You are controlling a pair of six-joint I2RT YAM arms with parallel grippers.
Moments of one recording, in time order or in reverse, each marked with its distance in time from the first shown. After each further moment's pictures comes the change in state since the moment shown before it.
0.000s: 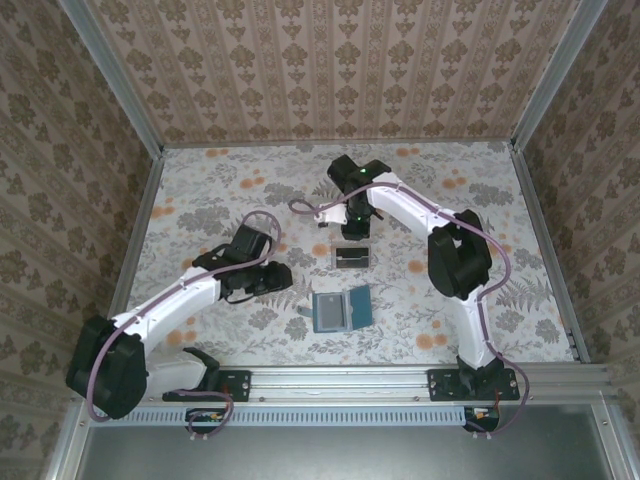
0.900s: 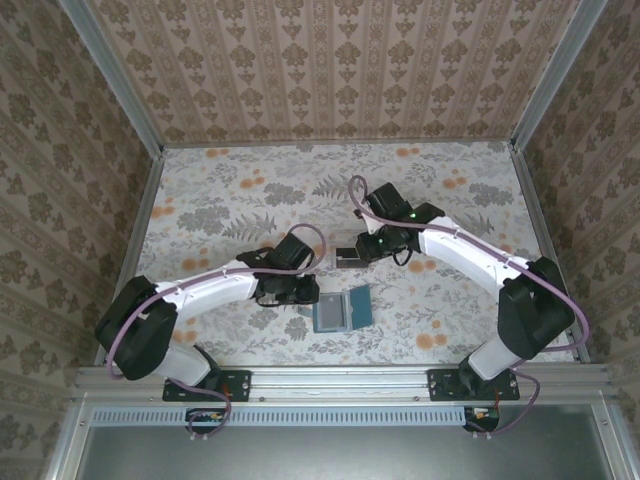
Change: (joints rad) left arm -0.243 0.236 0.064 0.073 -0.013 -0.026; right arm 0.000 -0.557 -0.707 0.422 -0.126 1.137
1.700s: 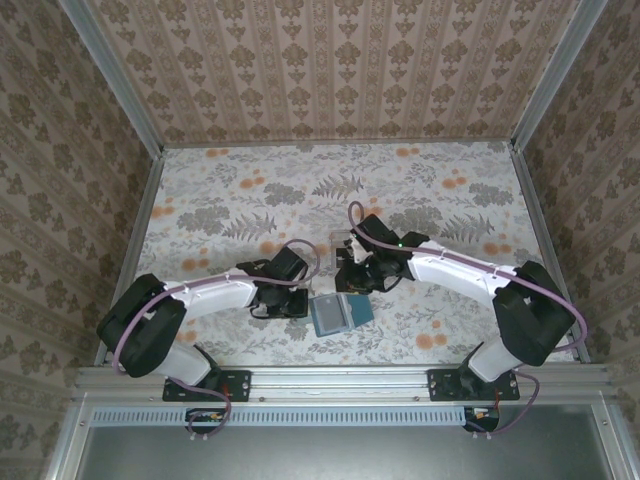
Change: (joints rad) left arm 0.015 0.019 -0.116 0.033 0.003 0.000; right arm 0.156 -0.006 -0.170 0.166 -0.275 0.467
